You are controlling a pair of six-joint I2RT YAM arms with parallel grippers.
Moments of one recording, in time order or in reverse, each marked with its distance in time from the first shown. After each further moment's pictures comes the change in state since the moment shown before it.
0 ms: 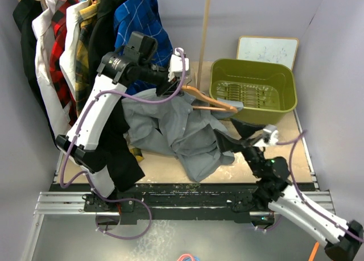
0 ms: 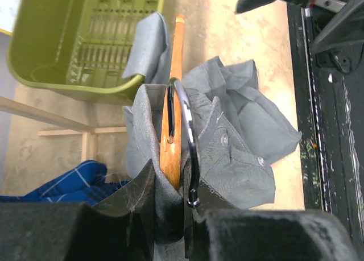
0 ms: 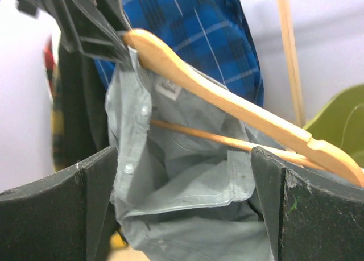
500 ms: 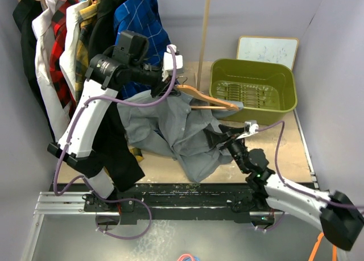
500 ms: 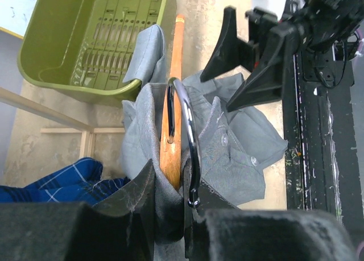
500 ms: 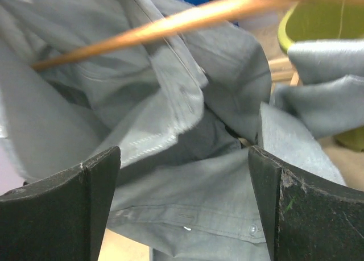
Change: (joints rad) left arm 0.003 -0.062 0.028 0.003 -0.003 -0.091; right arm 0.000 0.234 -0.058 0.075 0.126 0.224
